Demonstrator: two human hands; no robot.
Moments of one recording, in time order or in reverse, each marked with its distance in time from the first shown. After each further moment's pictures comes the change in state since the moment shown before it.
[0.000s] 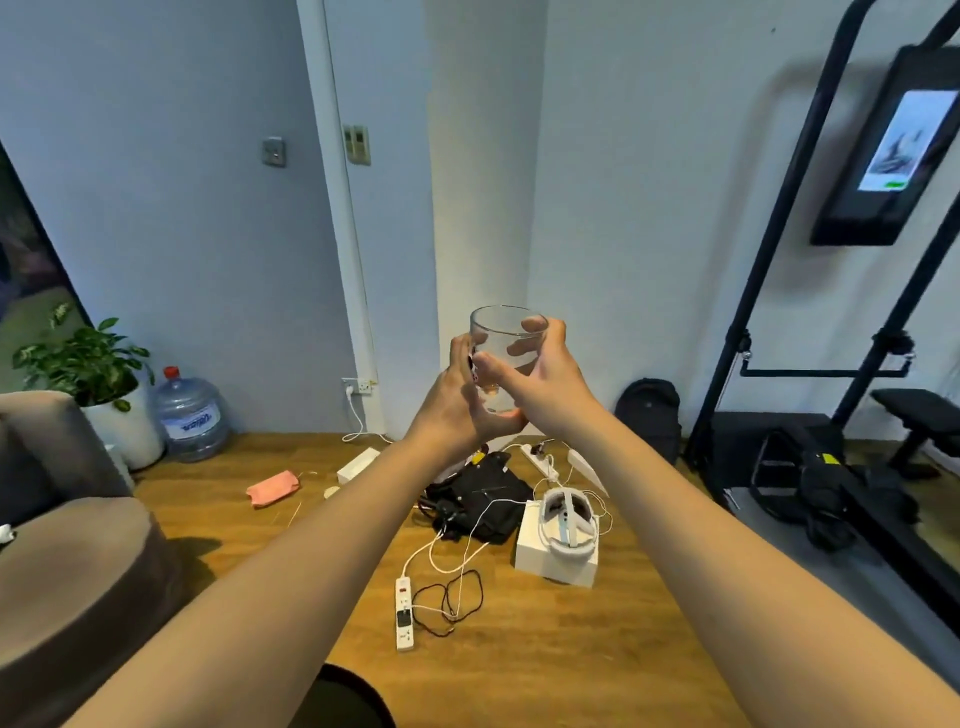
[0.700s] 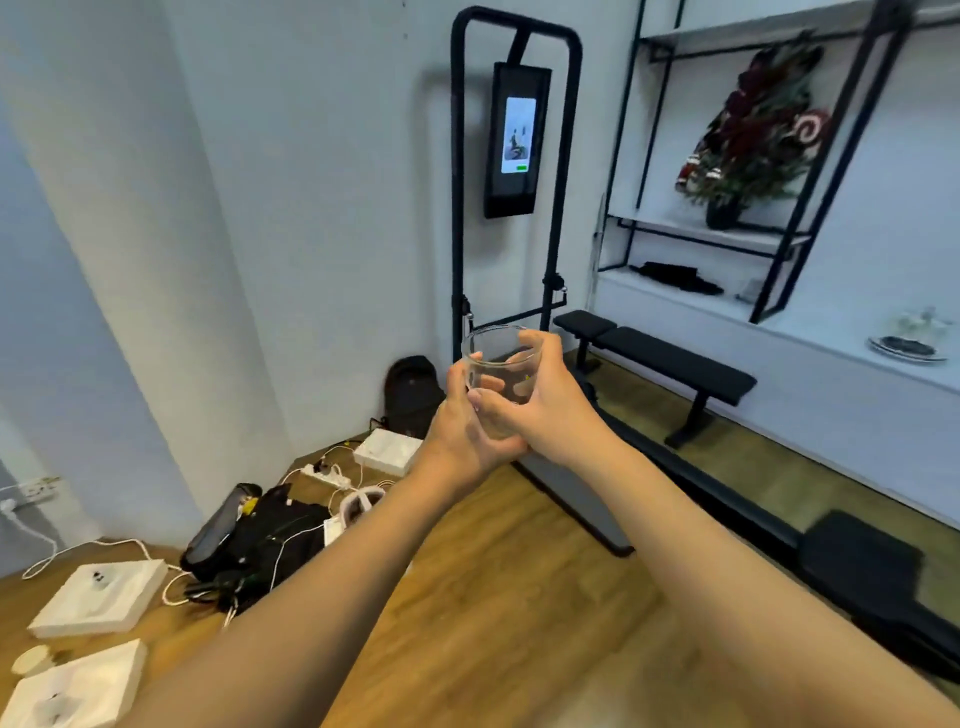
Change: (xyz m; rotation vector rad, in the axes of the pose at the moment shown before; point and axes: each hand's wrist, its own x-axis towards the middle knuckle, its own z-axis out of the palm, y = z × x) left_hand -0.044 0.124 0.194 -0.385 -0.450 0.381; right_hand -0.167 0.026 -0.182 -0.276 0.470 0.237
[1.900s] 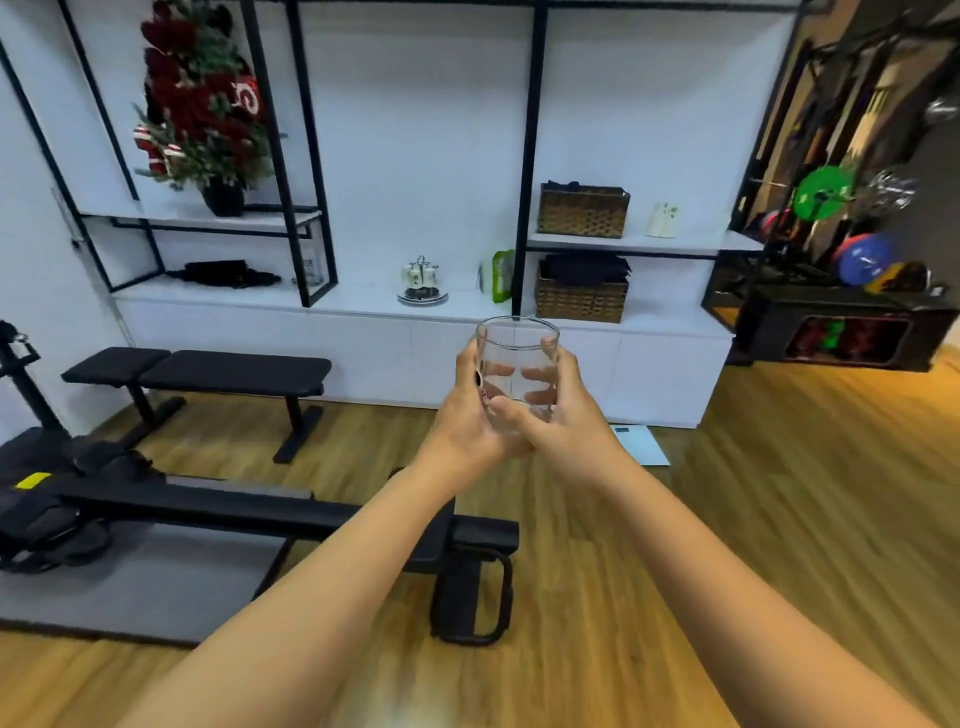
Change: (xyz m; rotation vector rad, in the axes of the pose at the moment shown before) left_hand 0.032 0.354 0.752 -0.351 -0.736 0.361; right_hand -0.295 0.300 -0.663 -0.139 0.731 0.443
